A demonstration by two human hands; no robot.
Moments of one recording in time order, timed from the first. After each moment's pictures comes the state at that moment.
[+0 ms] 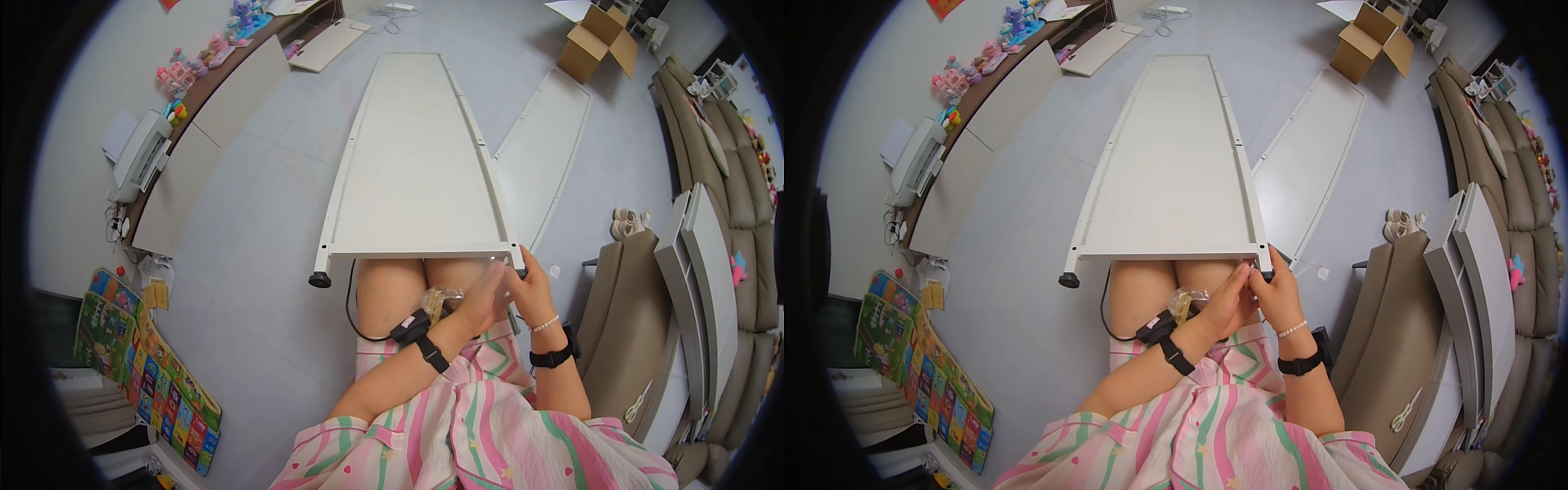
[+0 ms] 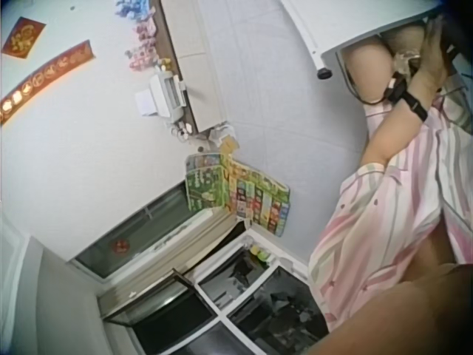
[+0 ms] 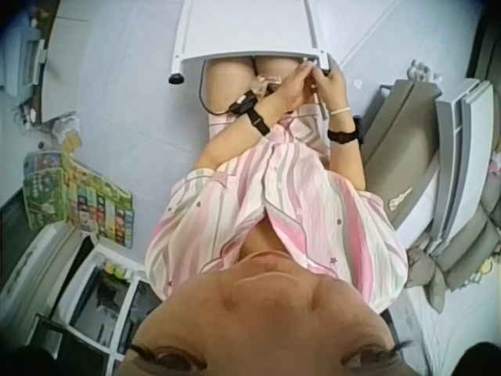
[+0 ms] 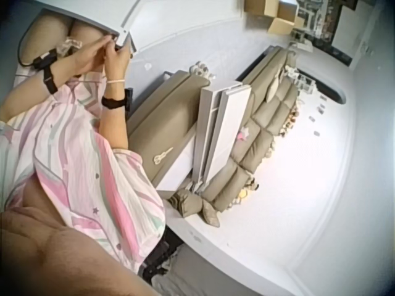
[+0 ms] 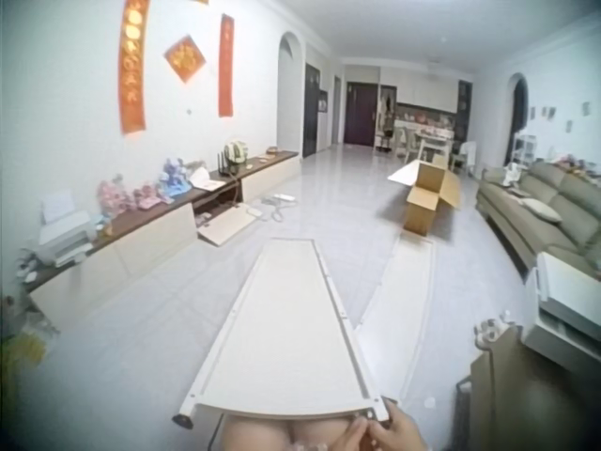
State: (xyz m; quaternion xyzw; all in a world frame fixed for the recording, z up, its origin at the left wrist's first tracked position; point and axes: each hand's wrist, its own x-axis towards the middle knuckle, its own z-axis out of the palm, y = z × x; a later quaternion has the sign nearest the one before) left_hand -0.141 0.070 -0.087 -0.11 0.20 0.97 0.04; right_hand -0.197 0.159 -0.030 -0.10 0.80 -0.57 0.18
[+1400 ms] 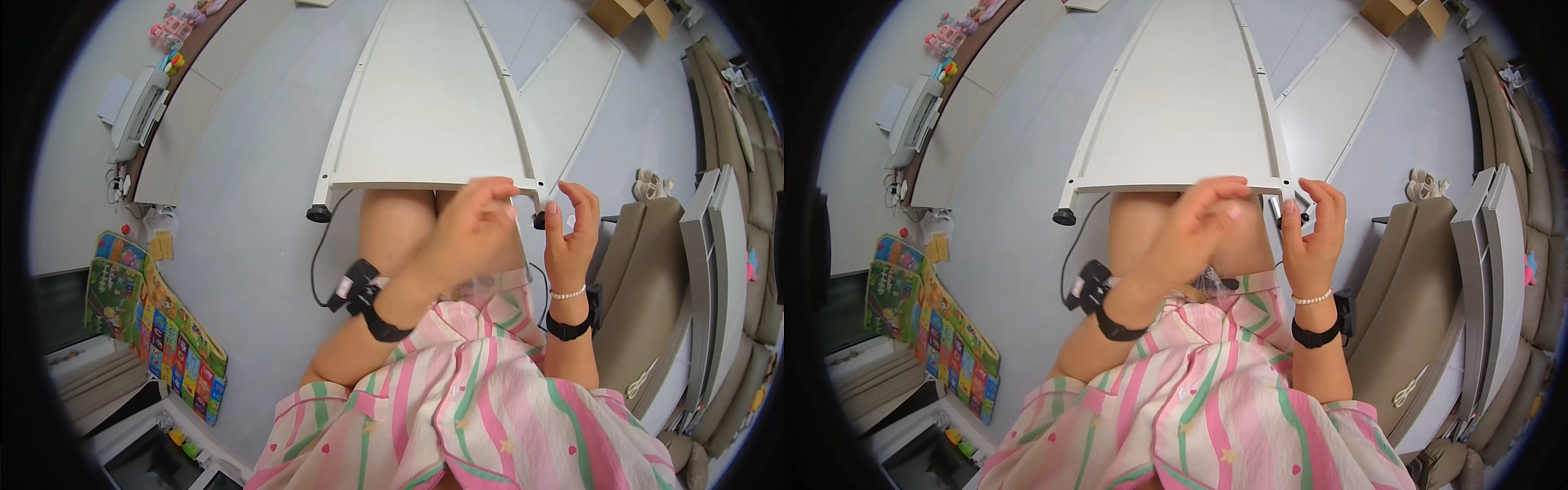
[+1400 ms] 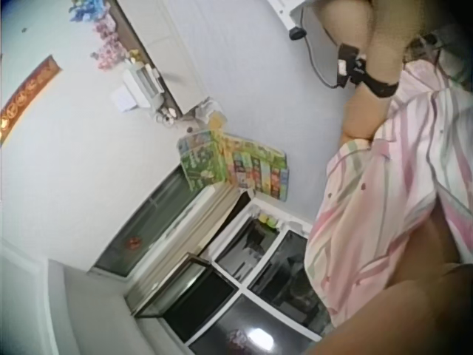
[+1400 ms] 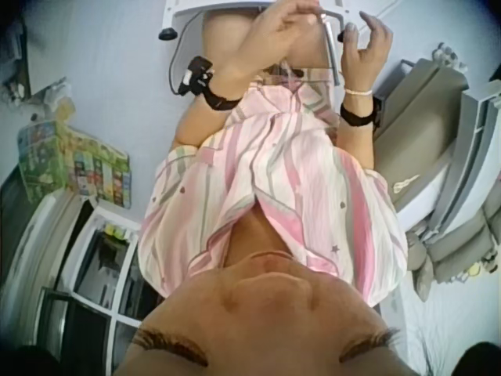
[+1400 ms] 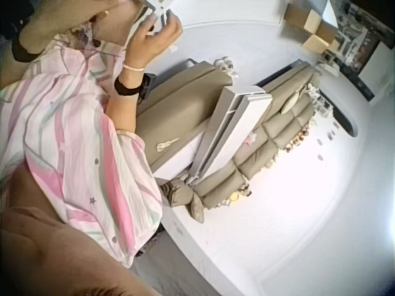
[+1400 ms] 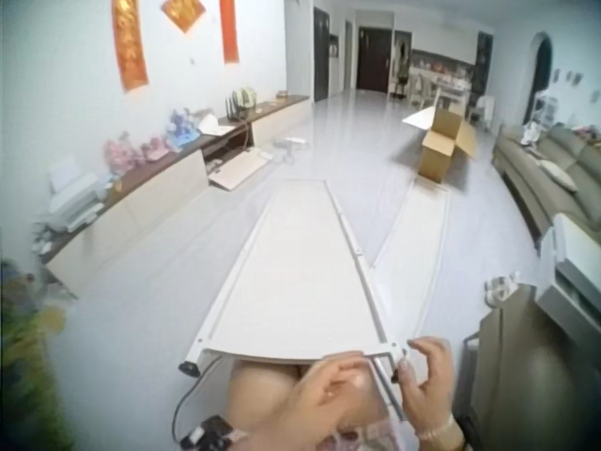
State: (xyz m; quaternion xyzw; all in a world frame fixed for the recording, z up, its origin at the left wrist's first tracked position) left_hand -0.097 -0.005 0.009 -0.09 0.65 0.75 -0.05; right_hand -0.191 0.161 0.000 -0.28 0.85 -0.42 -0.14
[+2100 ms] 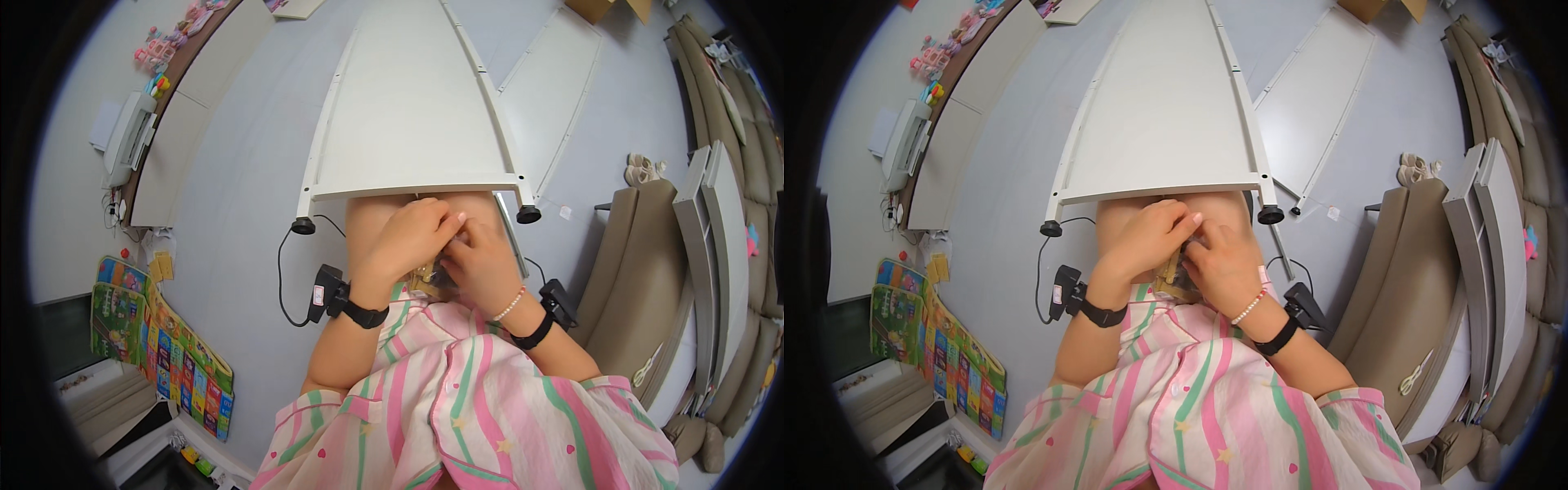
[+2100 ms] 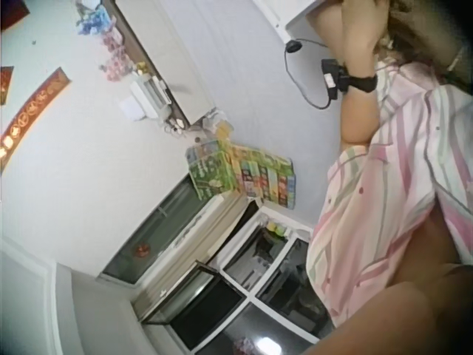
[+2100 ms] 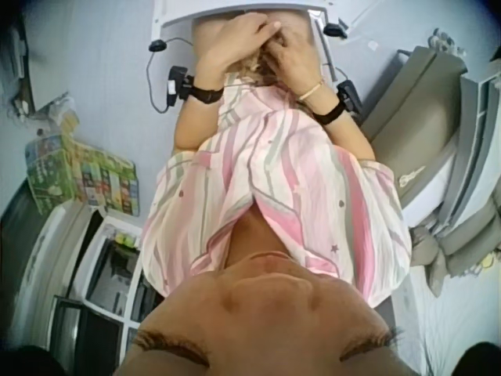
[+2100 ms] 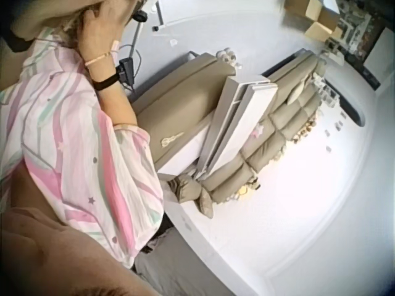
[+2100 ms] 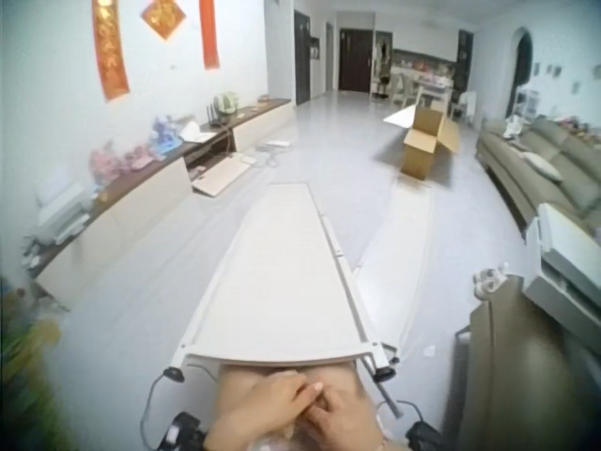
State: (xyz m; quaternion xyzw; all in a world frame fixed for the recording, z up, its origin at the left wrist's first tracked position) left_hand -0.098 -0.041 -0.027 -0.07 0.90 0.43 0.03; right_hand -0.136 0.132 -0.044 -0.48 0.84 -0.25 0.05
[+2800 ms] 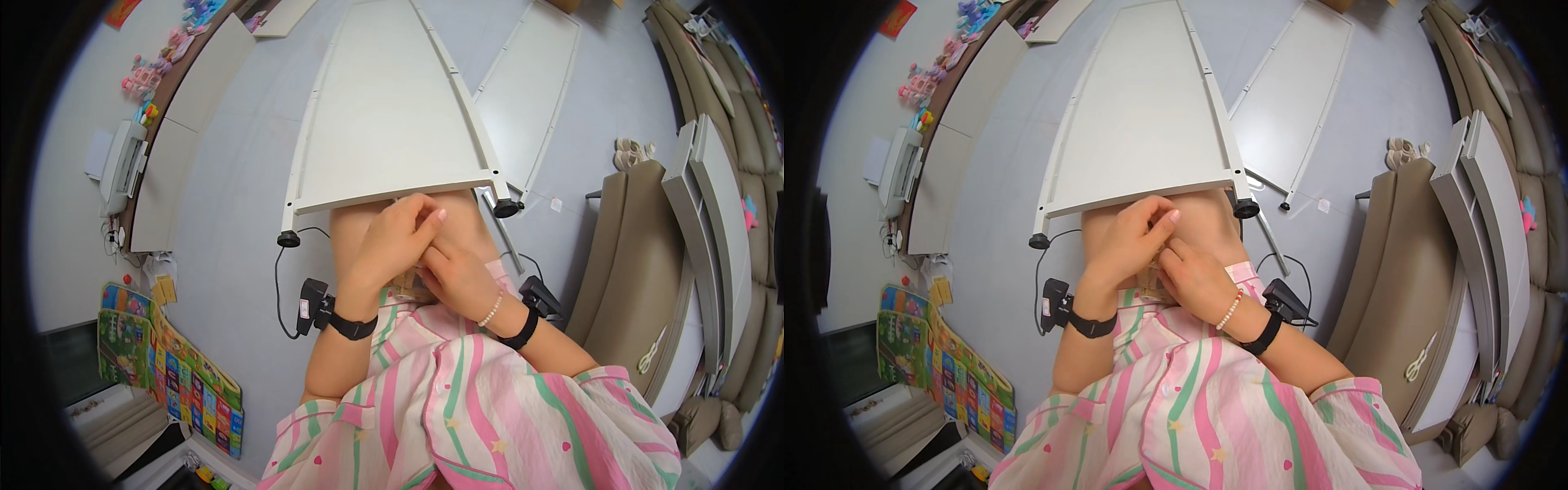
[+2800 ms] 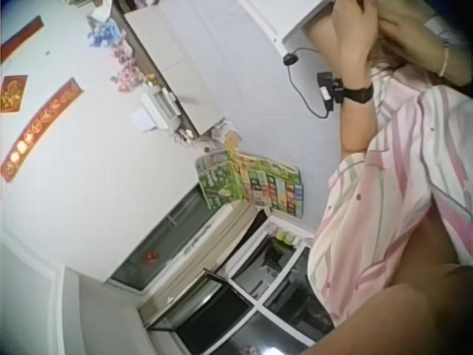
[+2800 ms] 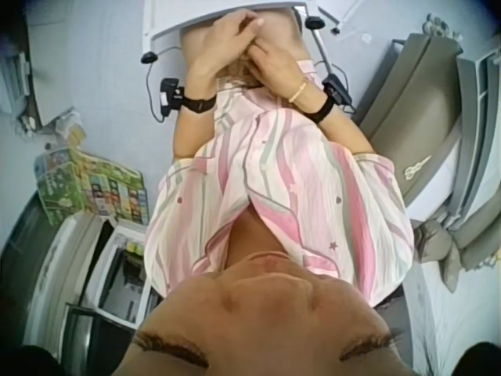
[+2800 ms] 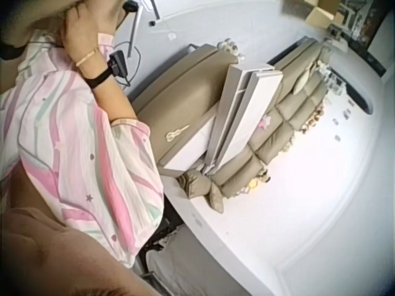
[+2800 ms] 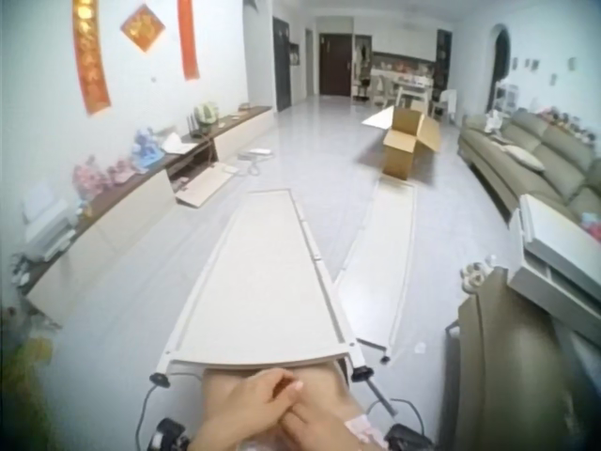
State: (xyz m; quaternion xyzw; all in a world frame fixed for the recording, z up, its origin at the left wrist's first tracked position) left_hand -0.098 -0.029 -0.004 -0.12 0.84 0.53 0.00; right_hand -0.122 0.135 -0.045 -0.48 0.78 -0.40 0.09
